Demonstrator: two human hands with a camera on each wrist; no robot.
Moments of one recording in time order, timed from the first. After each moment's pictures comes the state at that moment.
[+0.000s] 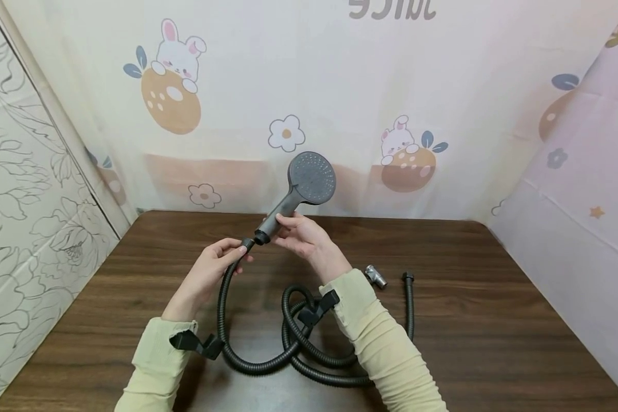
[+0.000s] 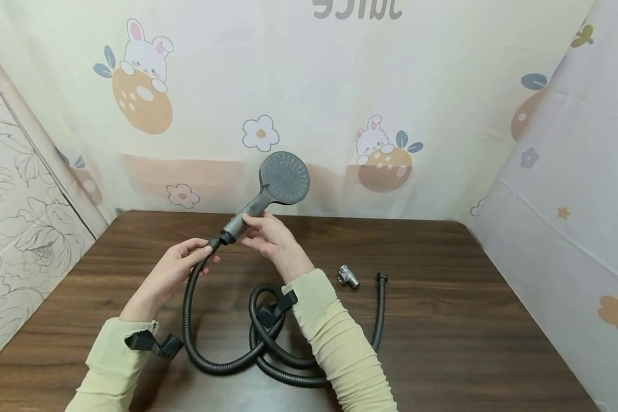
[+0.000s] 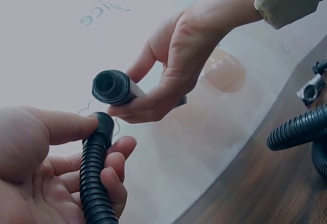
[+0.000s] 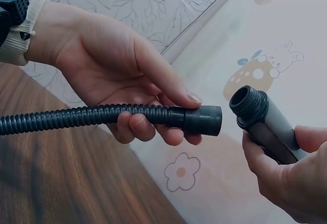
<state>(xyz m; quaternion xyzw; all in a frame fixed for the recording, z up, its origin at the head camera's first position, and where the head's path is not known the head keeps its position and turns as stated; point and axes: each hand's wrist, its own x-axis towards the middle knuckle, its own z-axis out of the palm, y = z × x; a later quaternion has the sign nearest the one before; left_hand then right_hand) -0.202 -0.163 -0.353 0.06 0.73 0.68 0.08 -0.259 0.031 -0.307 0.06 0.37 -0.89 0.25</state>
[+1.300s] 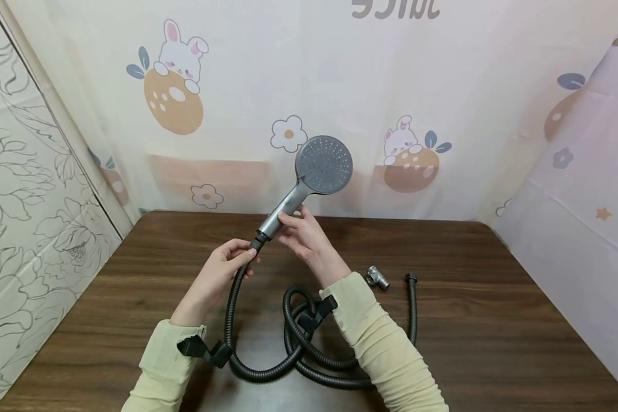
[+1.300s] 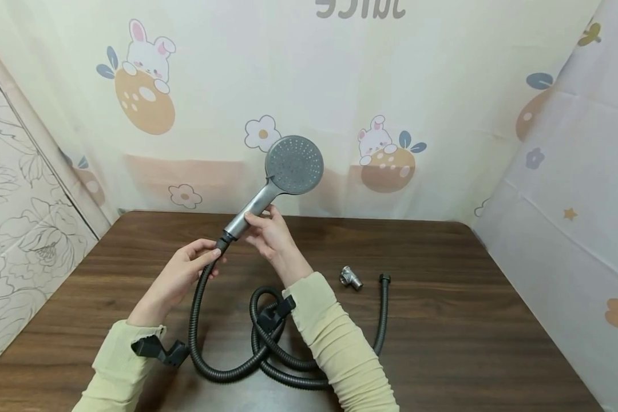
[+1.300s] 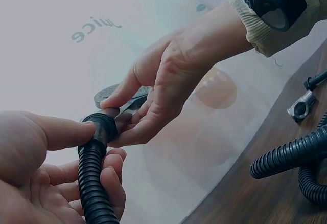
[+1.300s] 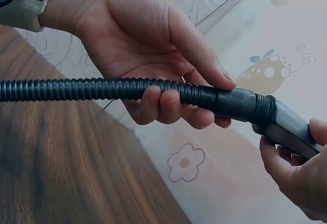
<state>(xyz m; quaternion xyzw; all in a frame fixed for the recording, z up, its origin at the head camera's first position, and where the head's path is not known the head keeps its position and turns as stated) -0.196 -0.148 -0.346 0.07 0.71 0.69 0.07 -0.262 0.023 -0.314 0.00 0.44 -0.89 0.14</state>
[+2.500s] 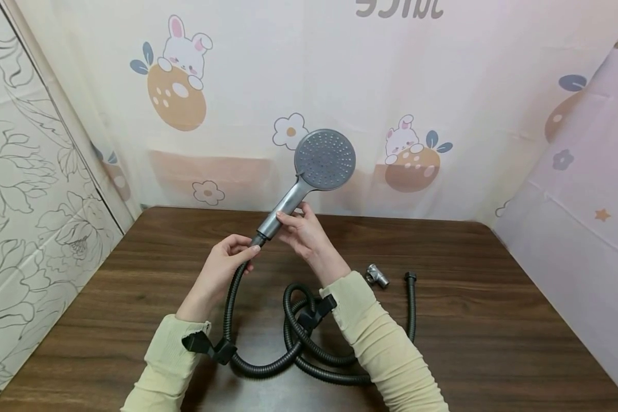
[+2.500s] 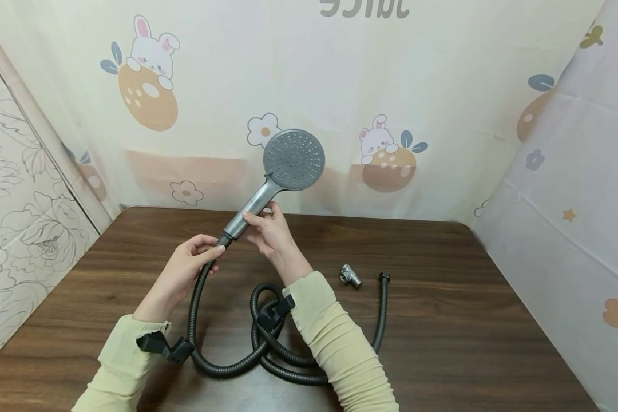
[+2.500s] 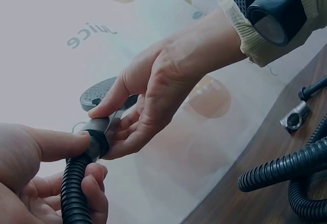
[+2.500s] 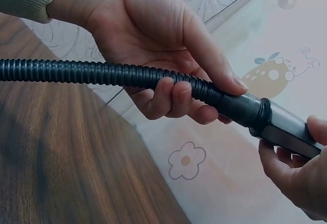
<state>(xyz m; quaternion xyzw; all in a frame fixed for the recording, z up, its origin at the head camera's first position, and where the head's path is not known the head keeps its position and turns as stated) -0.195 -0.142 -0.347 0.02 0.71 0.70 0.03 -0.258 0.021 -0.314 0.00 0.47 -0.87 0.13</state>
